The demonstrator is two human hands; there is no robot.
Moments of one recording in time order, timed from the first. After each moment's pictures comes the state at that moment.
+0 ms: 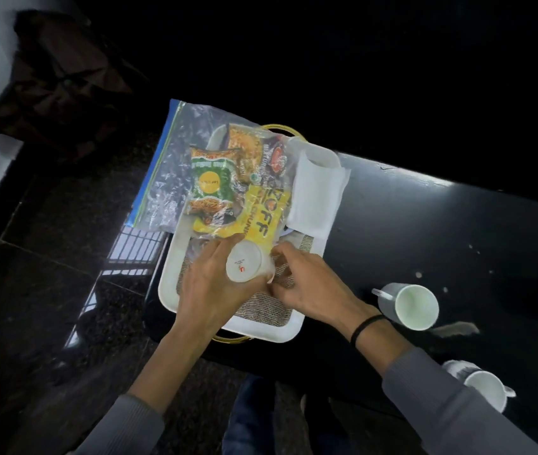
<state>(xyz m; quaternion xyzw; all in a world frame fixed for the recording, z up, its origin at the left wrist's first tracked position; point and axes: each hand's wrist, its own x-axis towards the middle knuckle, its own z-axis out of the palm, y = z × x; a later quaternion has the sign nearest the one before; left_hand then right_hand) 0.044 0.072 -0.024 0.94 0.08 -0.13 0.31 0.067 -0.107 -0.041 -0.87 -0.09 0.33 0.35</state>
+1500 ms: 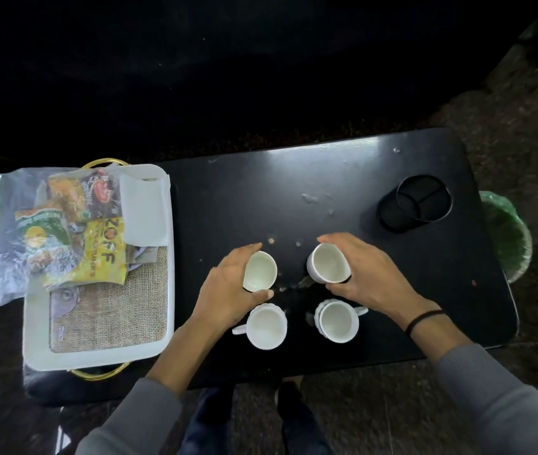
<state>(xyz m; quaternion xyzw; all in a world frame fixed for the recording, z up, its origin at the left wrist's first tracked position) 0.017 -0.160 -0.036 0.90 -0.12 -0.31 0.28 -0.055 -0.411 -0.041 -0.93 0.07 0.18 0.30</state>
